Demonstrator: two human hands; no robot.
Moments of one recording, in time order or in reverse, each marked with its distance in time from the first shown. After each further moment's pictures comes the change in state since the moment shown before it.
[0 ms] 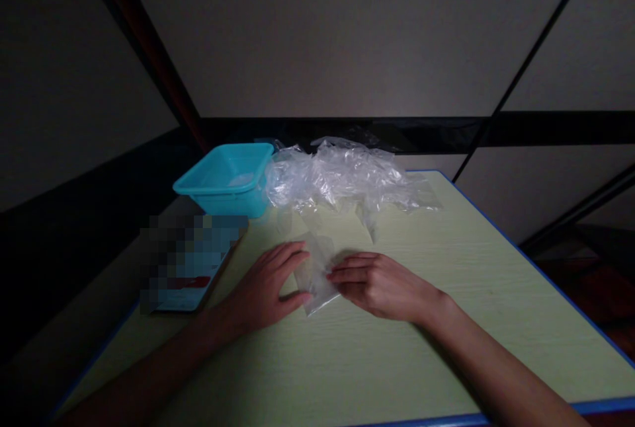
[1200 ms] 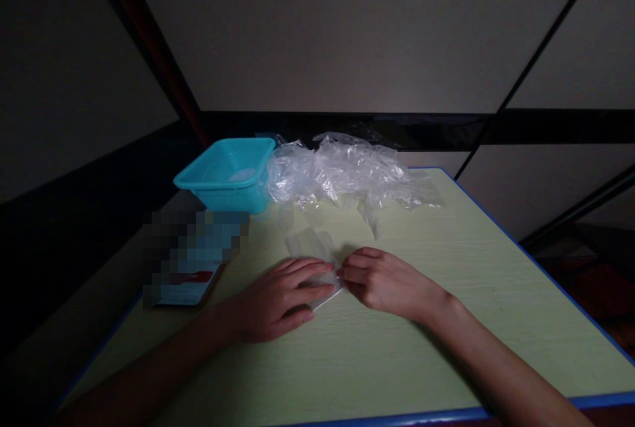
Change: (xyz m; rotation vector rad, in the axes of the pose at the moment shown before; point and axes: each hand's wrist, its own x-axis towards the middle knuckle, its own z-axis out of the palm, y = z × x) left_hand -0.002 0.008 -0.008 -0.116 -0.161 0.387; right_hand -0.002 -0.002 -0.003 -0.172 -0.104 0.018
